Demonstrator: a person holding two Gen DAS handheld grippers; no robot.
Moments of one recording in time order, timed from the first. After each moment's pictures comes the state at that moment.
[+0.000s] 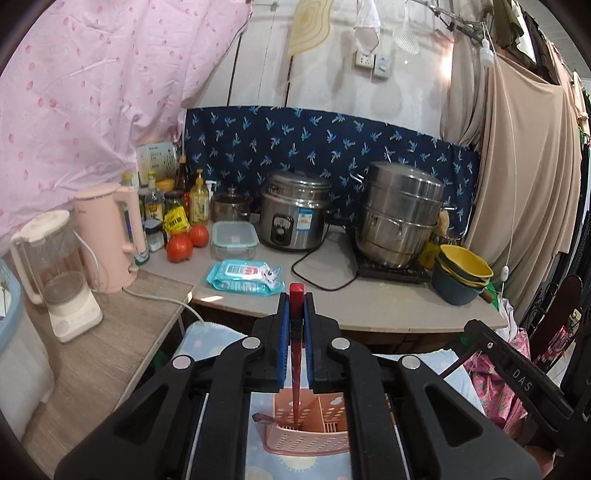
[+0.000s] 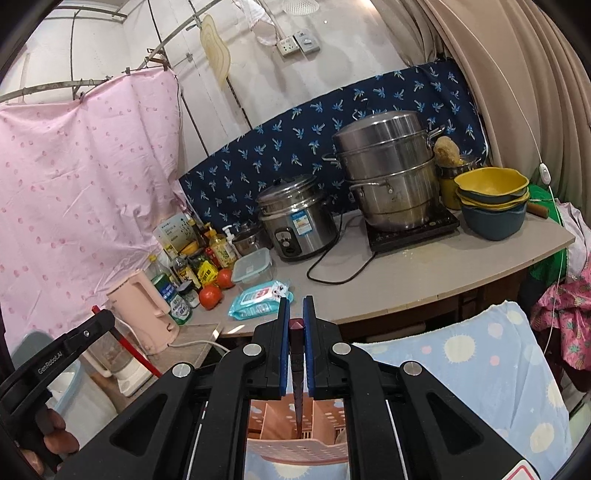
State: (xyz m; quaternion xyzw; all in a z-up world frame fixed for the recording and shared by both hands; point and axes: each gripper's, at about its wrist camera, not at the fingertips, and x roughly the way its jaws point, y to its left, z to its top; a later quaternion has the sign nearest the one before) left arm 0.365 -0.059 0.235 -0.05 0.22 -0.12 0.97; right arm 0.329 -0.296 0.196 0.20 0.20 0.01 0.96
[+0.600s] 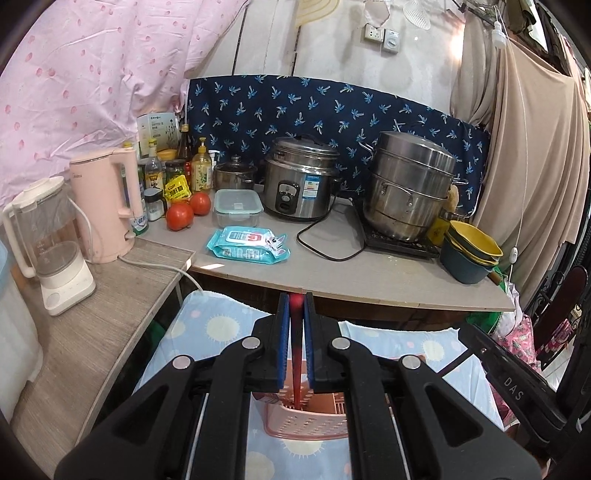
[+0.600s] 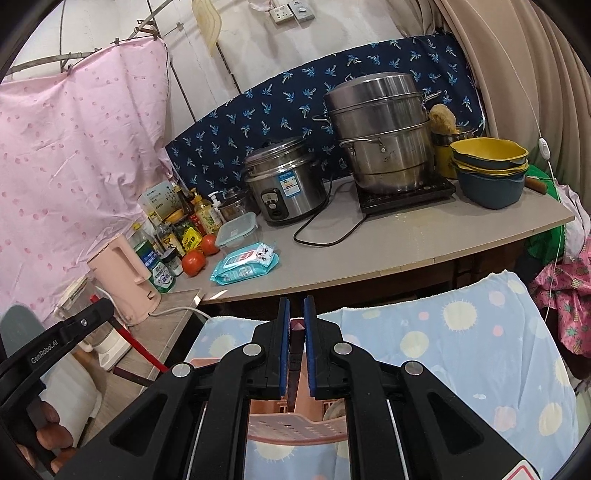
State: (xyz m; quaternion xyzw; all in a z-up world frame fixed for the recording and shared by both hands) left arm 0.378 -0.060 0.195 -0.05 0.26 -0.11 0.96; right arm 0.342 -0.285 0.151 0.19 0.25 0.00 0.95
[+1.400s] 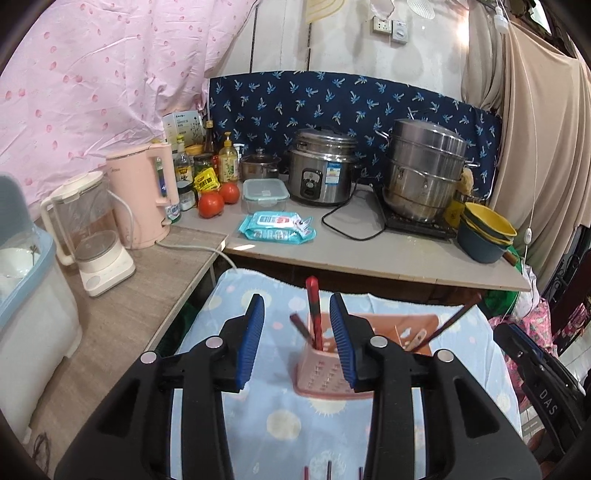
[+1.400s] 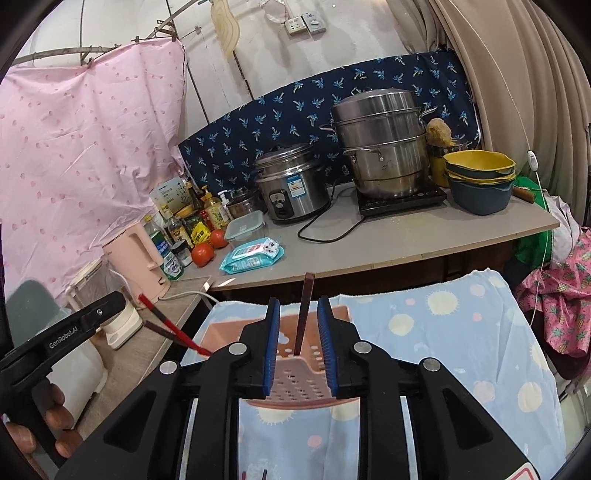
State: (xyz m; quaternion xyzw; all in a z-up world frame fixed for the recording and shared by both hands) left arm 0.317 -0.046 0.195 -0.02 0.28 -0.07 0.96; right arm 0.268 -0.272 0.159 0.17 0.24 0.00 0.96
